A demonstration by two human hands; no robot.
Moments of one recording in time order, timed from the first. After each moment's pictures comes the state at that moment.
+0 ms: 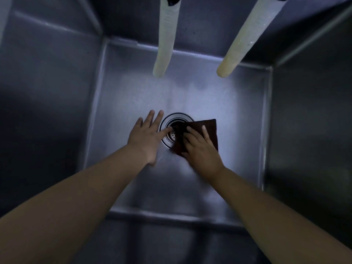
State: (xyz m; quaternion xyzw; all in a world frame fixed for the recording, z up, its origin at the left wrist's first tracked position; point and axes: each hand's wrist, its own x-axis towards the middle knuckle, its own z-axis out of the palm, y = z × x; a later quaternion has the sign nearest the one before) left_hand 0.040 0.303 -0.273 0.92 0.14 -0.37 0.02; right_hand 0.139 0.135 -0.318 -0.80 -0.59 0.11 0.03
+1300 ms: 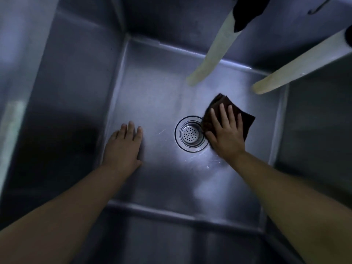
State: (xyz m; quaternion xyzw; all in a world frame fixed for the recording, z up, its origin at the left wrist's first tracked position) left_hand -0.042 0.342 -0.260 0.89 0.27 -0.37 0.04; right_hand 0.194 0.157 -0.321 -0.88 -0.47 0.10 -0.04
